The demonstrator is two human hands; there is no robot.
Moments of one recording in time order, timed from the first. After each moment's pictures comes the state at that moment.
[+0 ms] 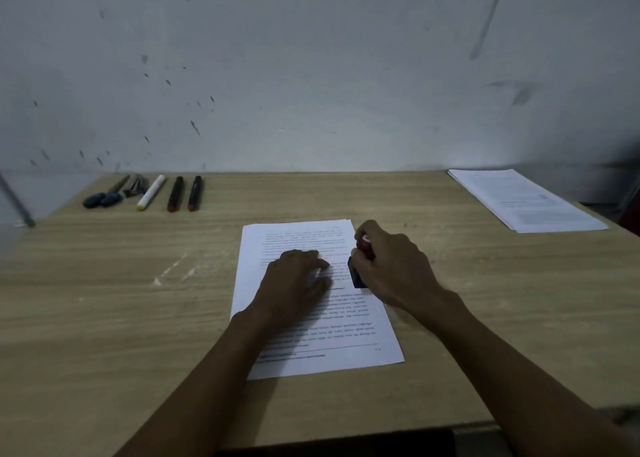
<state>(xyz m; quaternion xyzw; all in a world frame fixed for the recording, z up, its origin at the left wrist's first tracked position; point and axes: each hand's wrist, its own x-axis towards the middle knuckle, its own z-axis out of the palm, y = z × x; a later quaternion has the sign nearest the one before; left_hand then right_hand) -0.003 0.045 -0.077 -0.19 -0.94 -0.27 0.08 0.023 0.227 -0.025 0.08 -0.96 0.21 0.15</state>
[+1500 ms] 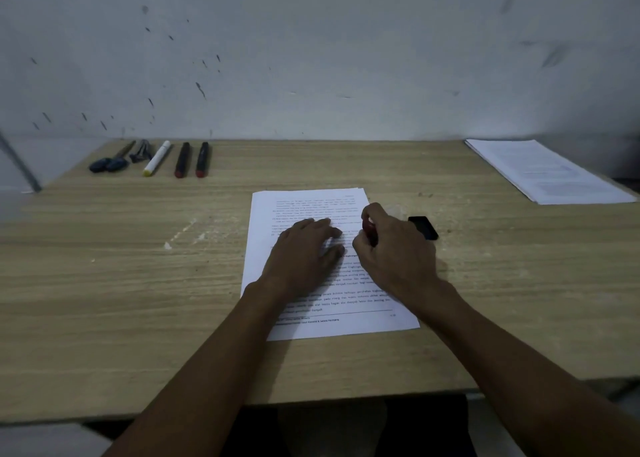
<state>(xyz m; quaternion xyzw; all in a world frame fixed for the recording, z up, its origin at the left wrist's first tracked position) -0.011 0.038 -0.102 -0.20 -0.94 -0.24 0.10 0.026 0.205 -0.069 0.06 -0.95 0.20 0.22</state>
